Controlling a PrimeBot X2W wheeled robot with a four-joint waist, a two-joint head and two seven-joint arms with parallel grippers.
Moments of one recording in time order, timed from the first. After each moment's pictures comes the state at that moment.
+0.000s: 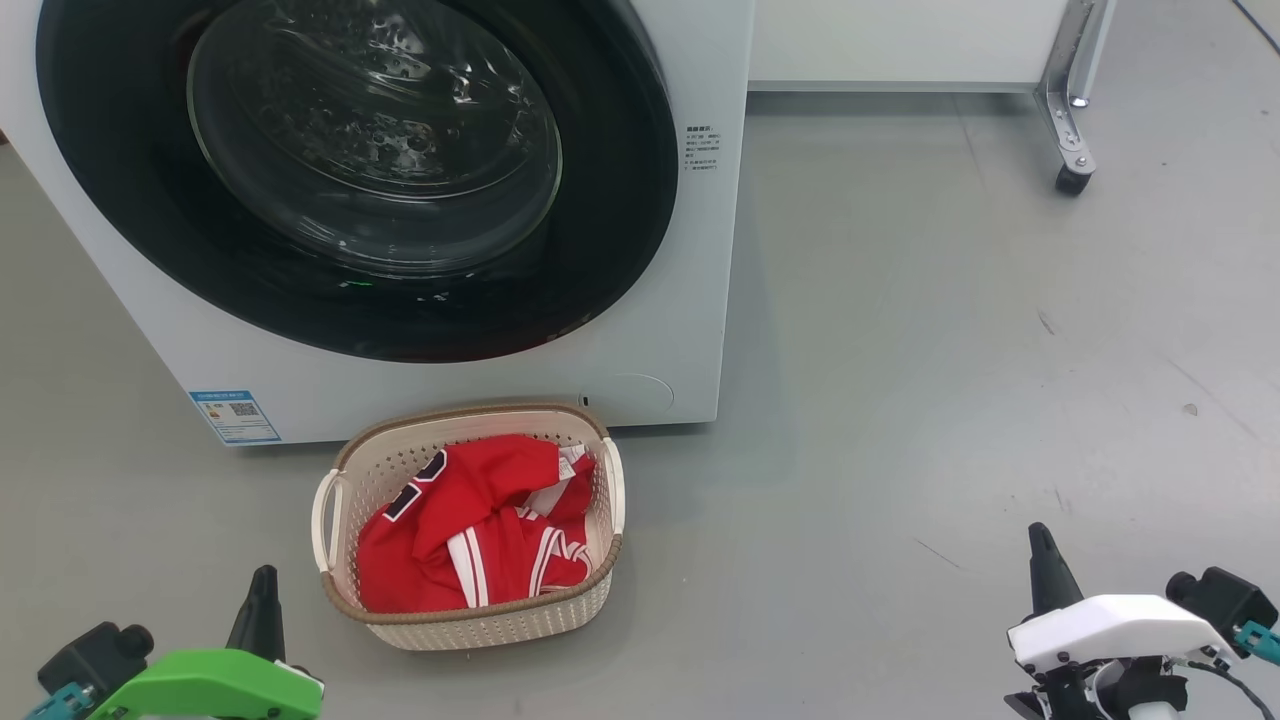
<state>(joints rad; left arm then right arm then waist) 0.00 0.05 -0.02 0.31 -0.92 -0.05 -0.03 0.01 -0.04 0.06 0.33 0.97 0.09 -0.09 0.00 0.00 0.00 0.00</state>
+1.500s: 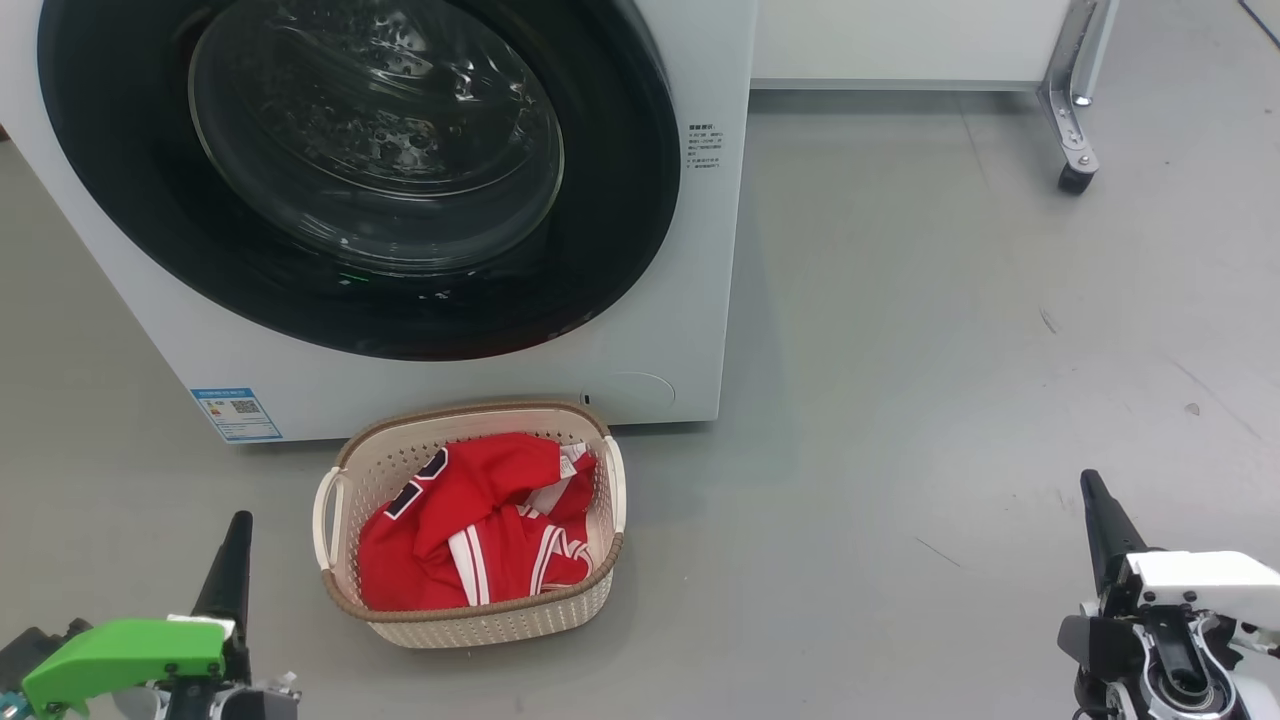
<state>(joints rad) -0.06 0.04 0.08 0.29 -1.52 -0.11 0.11 -0.05 -0.06 -0.08 0.29 1.56 0.11 0.06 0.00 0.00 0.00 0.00</state>
